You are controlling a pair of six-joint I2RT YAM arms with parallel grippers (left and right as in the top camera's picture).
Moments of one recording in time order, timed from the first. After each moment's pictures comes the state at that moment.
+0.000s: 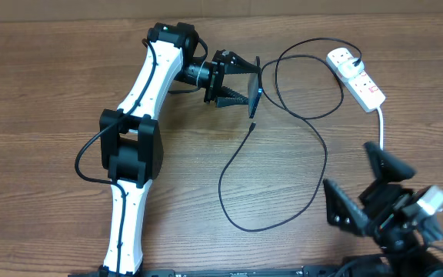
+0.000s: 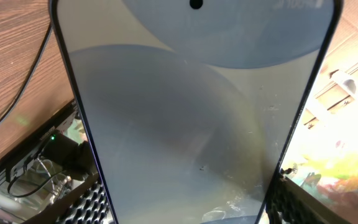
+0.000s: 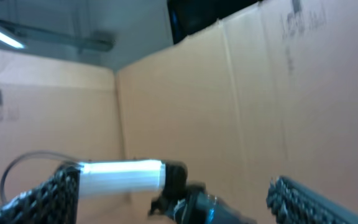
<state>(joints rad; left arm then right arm) -0.27 2.47 2.29 -1.54 1.49 -0.42 0.04 0.17 0.50 0.11 -0.49 0.40</state>
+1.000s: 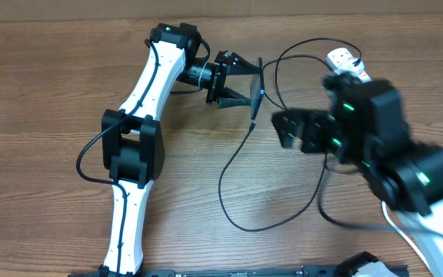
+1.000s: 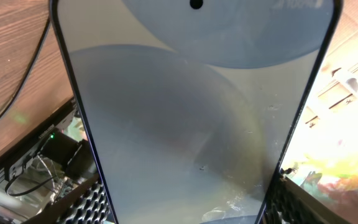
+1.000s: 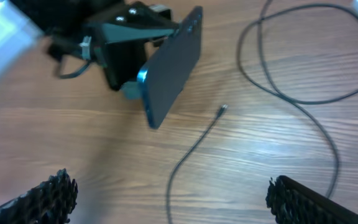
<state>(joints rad) -0.28 2.47 2.29 -1.54 1.49 -0.42 0.44 1.19 1.46 -1.06 -0.08 0.47</state>
